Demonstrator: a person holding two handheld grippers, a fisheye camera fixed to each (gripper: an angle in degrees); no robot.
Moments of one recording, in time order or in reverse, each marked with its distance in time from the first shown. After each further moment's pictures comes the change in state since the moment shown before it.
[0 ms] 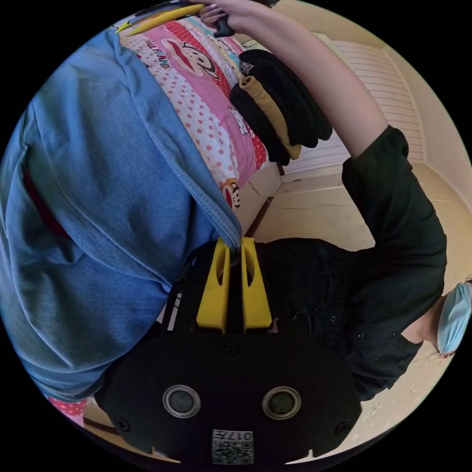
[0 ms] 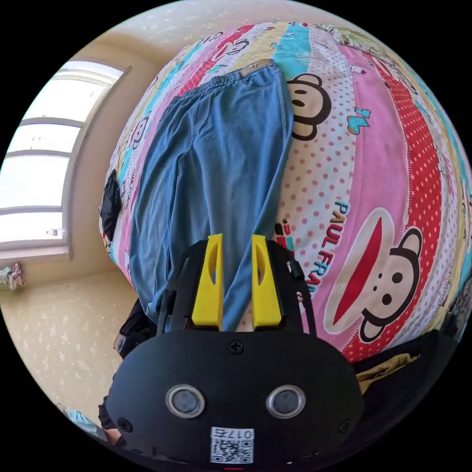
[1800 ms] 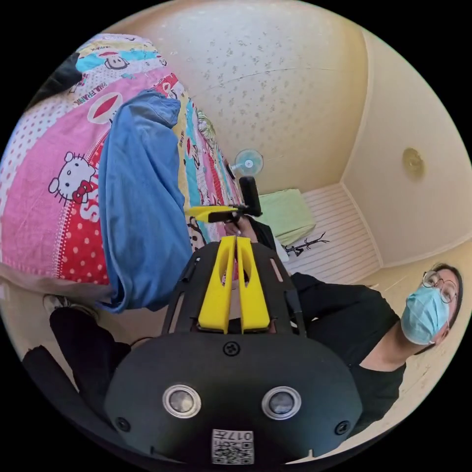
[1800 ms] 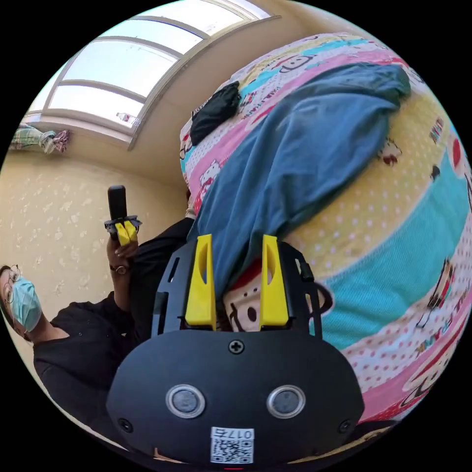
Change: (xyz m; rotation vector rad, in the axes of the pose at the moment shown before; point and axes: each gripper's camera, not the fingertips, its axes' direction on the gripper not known) left arm 0.237 0.180 -0.095 0.943 0.086 -0.239; right arm -0.101 0.290 0.116 -0.210 -0.369 -0.582
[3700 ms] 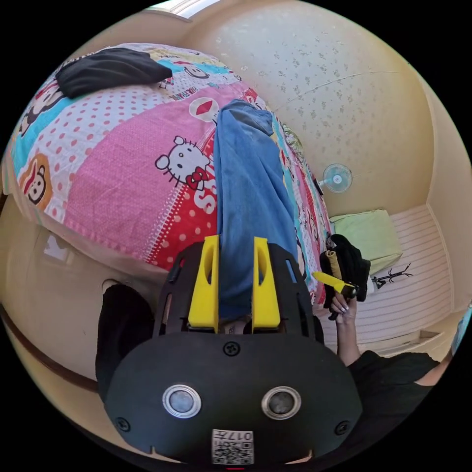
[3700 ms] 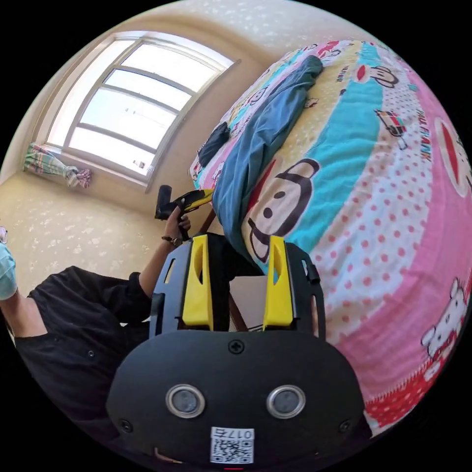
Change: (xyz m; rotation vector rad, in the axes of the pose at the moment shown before) left arm -0.143 0.016 -0.104 0.155 -0.473 -0.115; right arm 0.057 0.266 -0.065 0.323 -0.033 0.061
